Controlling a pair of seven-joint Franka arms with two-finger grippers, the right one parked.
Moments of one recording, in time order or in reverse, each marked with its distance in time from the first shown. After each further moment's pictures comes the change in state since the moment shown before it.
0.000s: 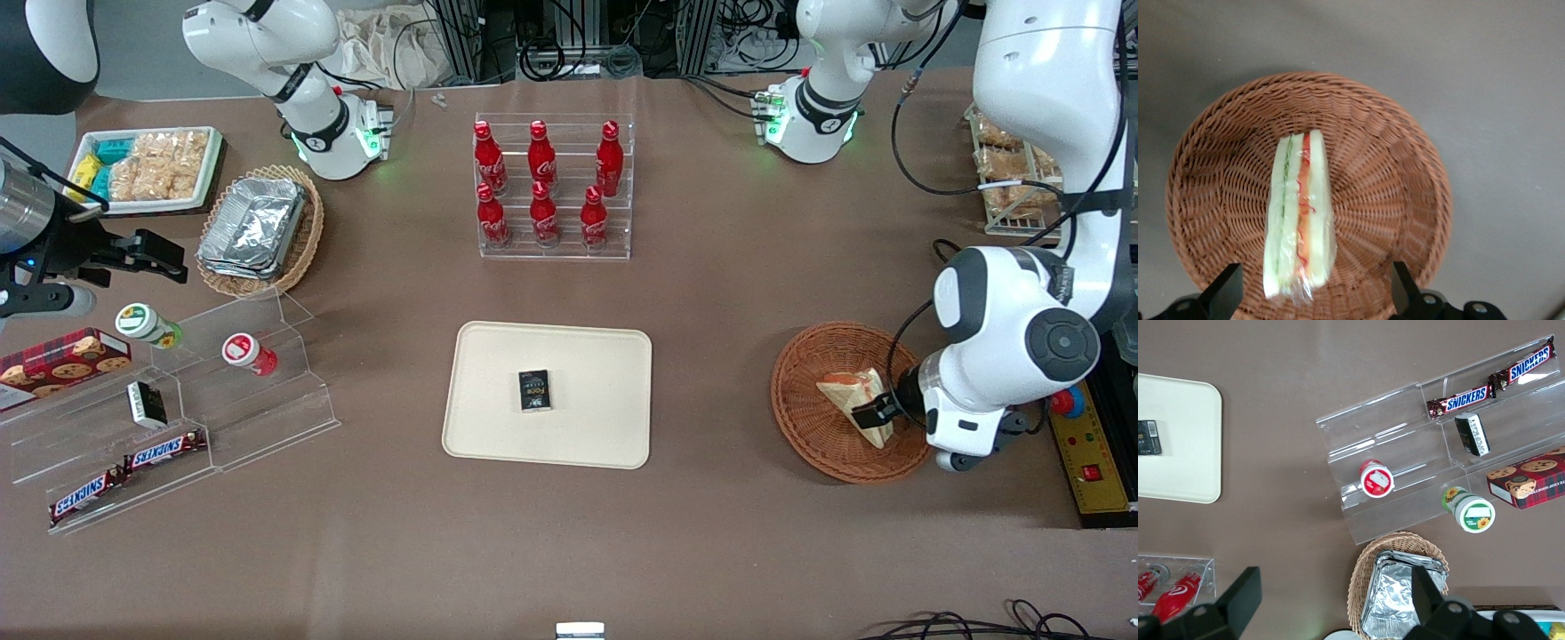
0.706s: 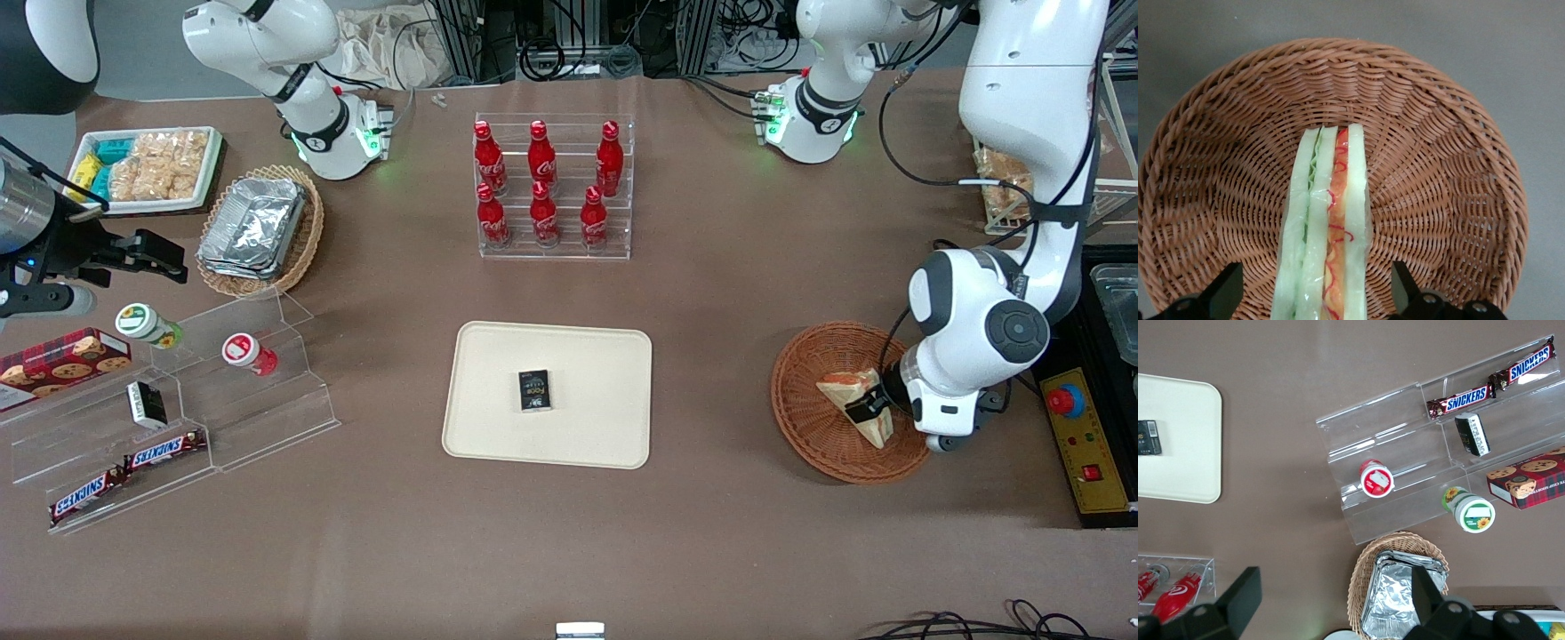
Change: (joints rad) arm 0.001 0.002 0.028 -0.185 0.000 0.223 -0.093
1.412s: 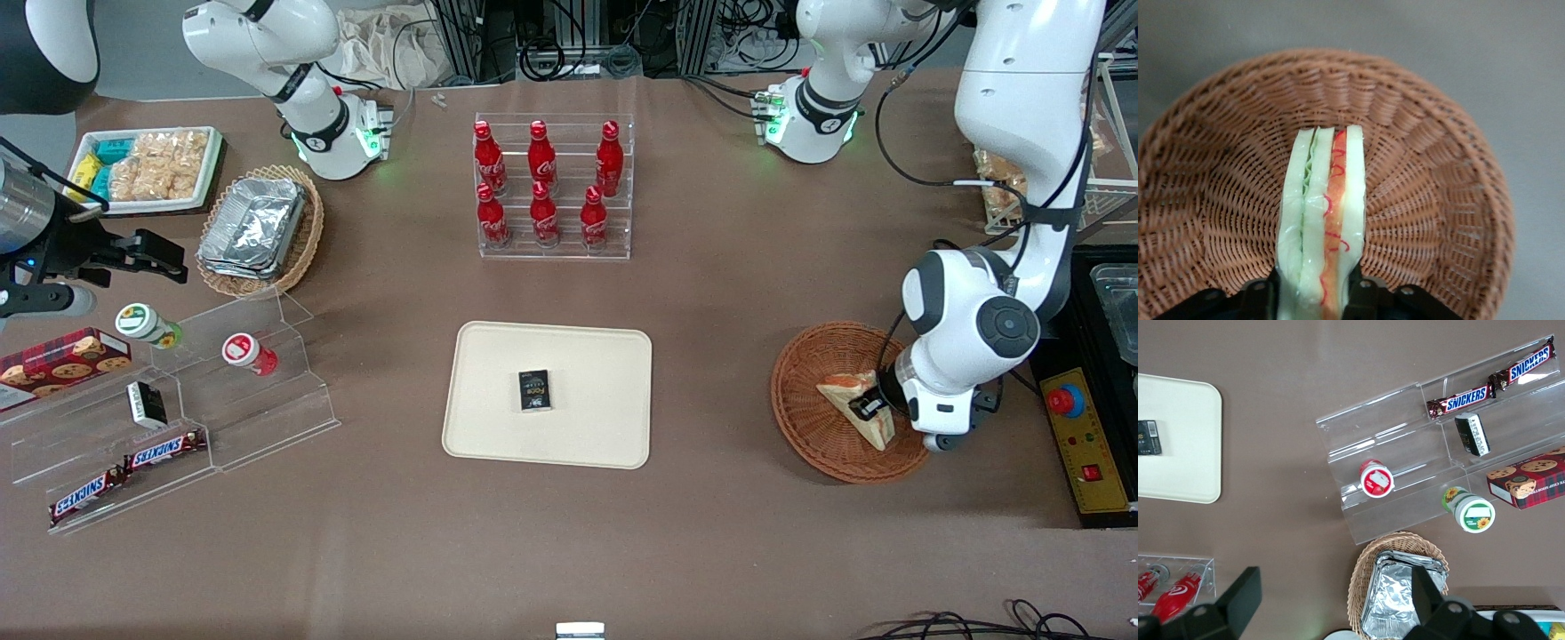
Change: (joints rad) arm -0.002 -0.017 0.000 -0.010 0.000 0.042 -0.013
